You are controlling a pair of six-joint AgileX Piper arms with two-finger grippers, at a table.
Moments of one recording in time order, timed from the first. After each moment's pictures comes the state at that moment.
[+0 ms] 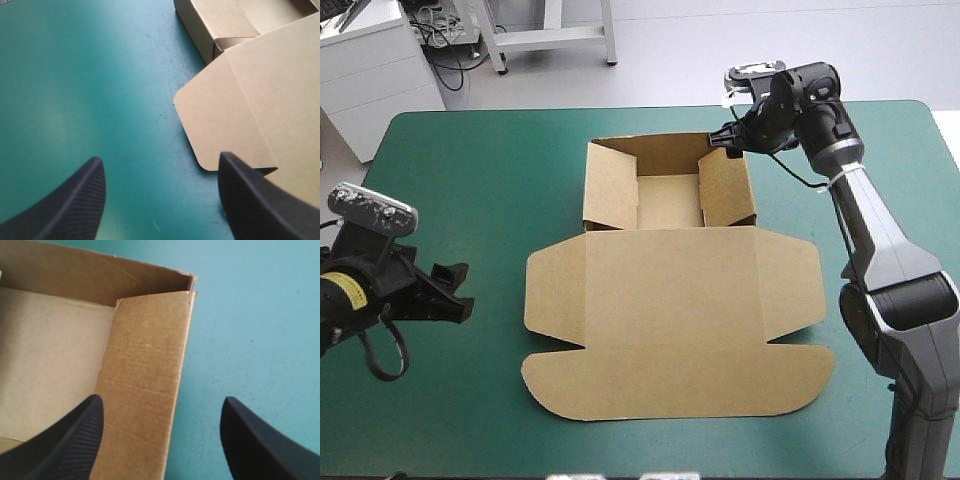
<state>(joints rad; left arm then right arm) -0.46 0.88 -1.31 0.16 1.26 -0.06 0.31 2.03 -2.22 -0.03 1.25 0.07</state>
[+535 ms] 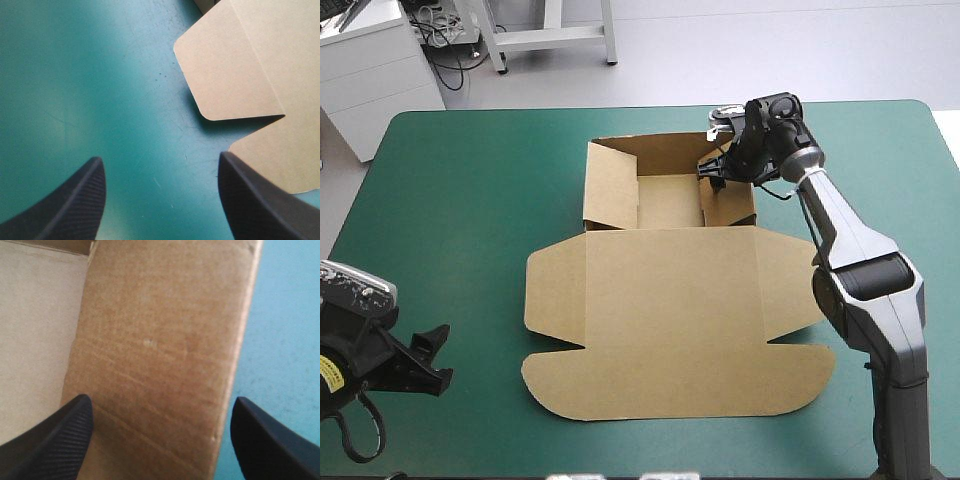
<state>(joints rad) -0.46 0.64 -1.06 0.16 1.26 -0.05 0.31 2.23 -2.22 0.00 1.25 0.07</state>
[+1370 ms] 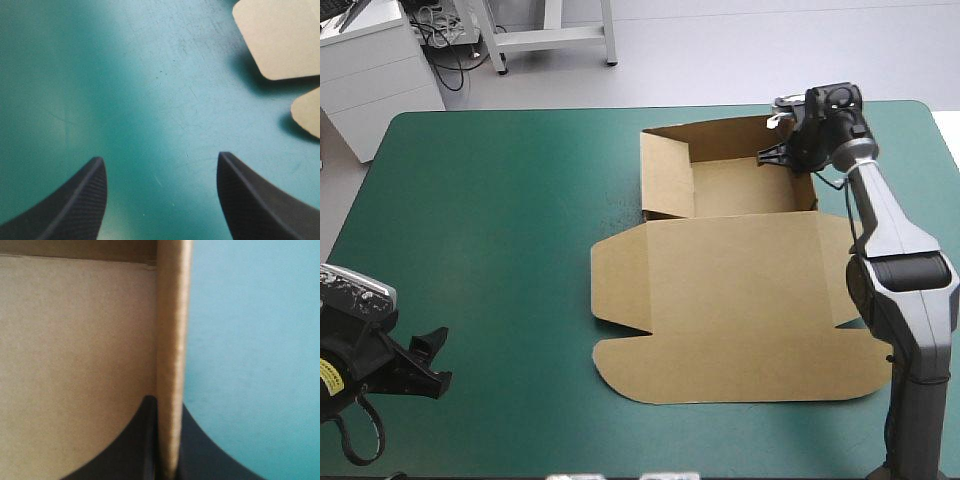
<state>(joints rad) -0.46 0.63 -1.05 0.16 1.26 -0.04 0.12 2.22 -2.22 -0.09 1.24 0.02</state>
